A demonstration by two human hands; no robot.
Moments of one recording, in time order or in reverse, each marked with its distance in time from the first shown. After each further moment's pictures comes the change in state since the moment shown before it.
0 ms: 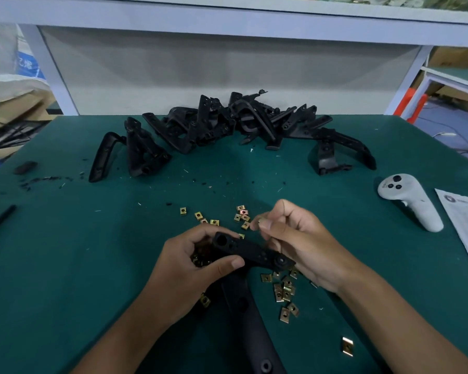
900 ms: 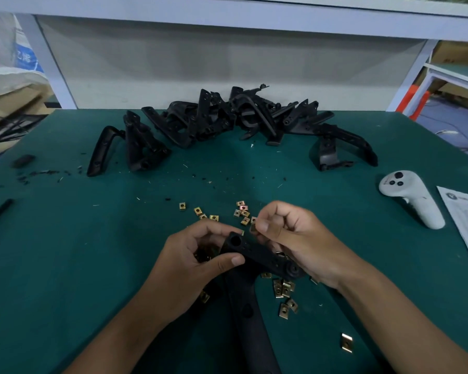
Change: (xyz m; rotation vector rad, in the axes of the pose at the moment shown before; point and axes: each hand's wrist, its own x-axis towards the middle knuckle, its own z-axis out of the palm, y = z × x) left_hand 0.000 -0.002 0.002 -0.058 -0.039 -0.032; right_hand -0.001 0.002 -0.002 -0.098 -0.060 -0.023
